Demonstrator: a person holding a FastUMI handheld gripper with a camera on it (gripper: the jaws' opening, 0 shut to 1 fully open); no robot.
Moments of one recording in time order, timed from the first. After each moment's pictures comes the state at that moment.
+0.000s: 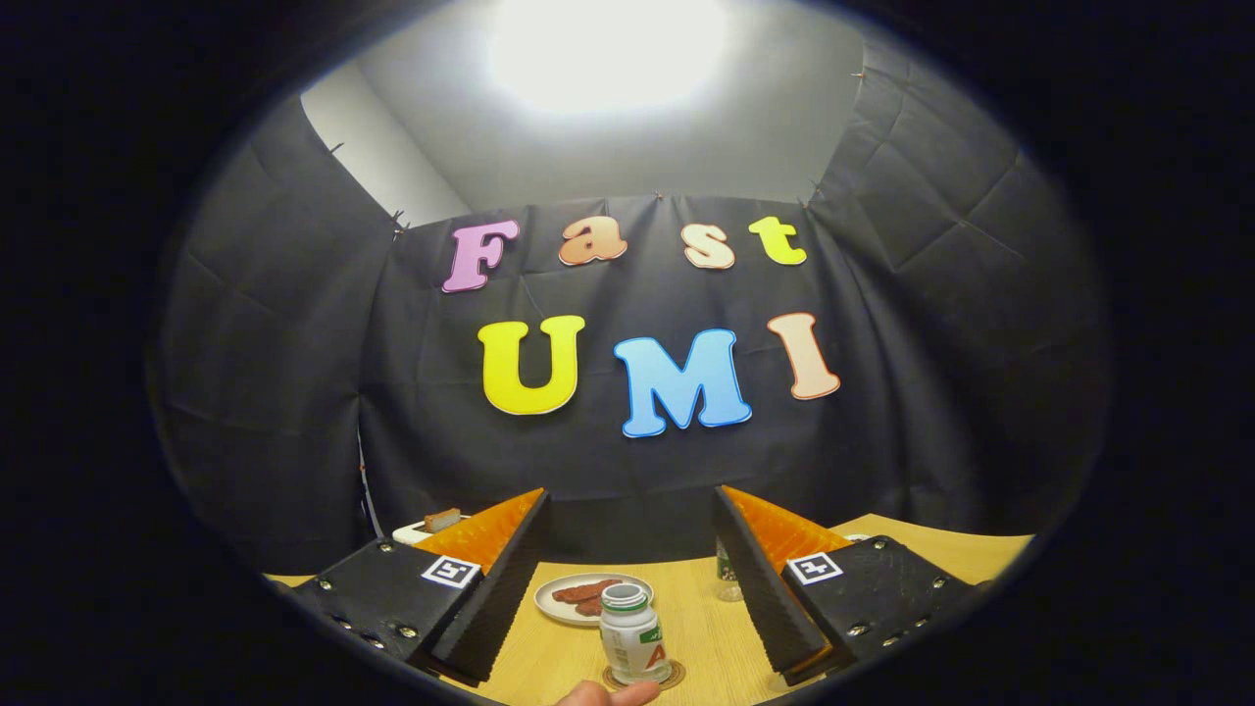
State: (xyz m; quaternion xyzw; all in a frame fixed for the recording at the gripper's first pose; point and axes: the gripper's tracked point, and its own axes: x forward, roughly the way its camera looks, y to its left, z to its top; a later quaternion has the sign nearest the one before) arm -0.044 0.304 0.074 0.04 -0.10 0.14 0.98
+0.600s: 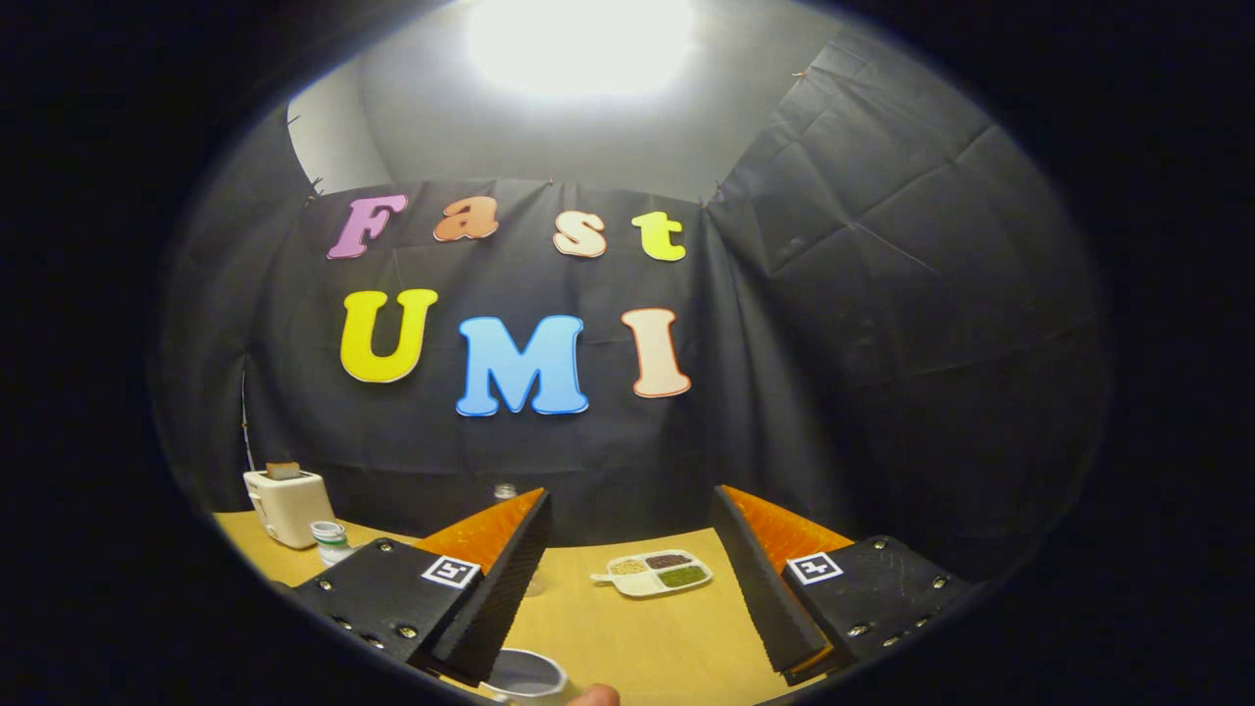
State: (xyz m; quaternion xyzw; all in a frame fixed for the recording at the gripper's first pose) arm 0.021 0.045 0.022 0.00 -0.08 -0.01 1.00
